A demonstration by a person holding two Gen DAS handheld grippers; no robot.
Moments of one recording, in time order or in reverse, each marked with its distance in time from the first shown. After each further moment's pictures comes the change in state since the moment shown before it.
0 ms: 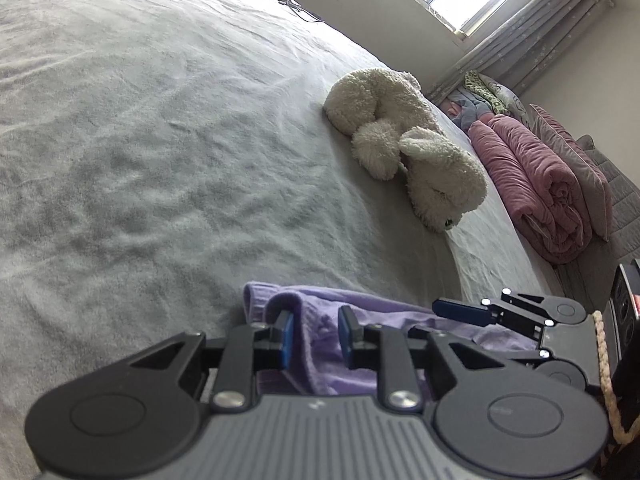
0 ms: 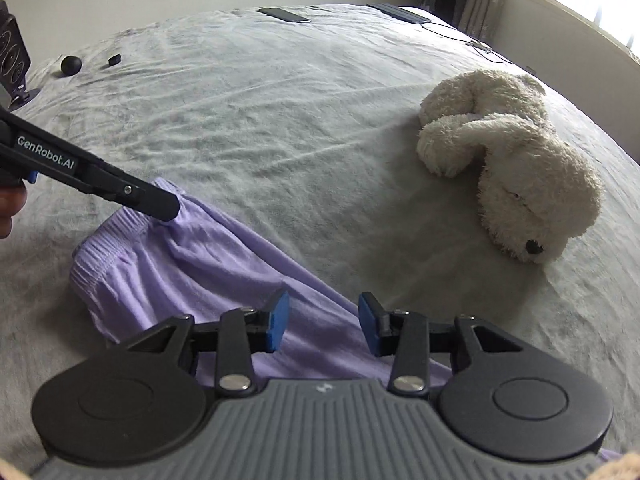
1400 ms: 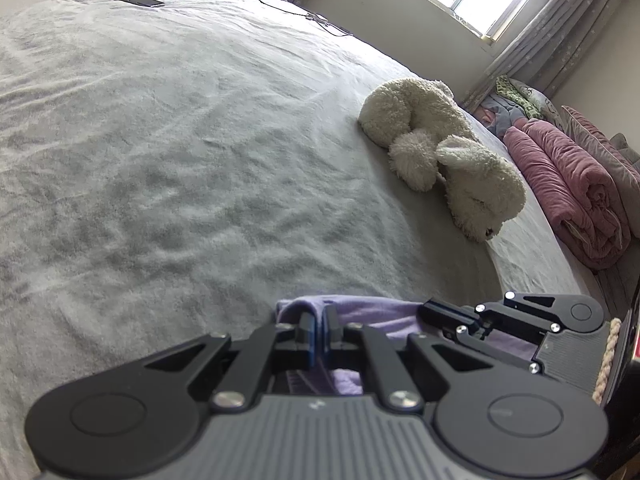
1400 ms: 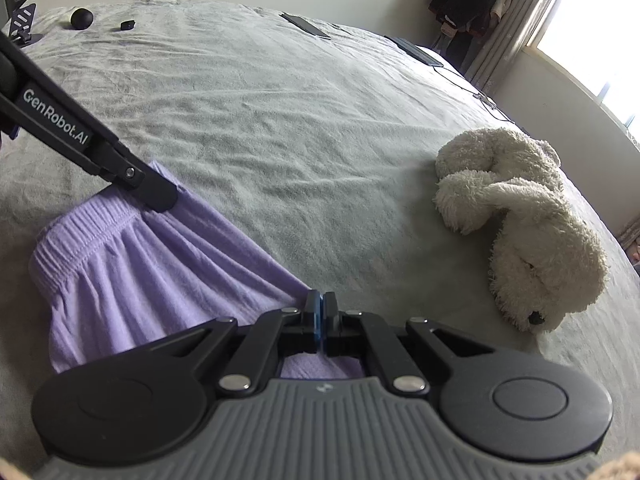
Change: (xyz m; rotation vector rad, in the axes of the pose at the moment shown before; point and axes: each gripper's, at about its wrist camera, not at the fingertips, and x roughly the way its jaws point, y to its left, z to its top) left arm -0.001 -0.001 -0.001 0.009 -0.045 0.113; right arm 0.032 0.039 0.004 -0.148 -0.073 -0.170
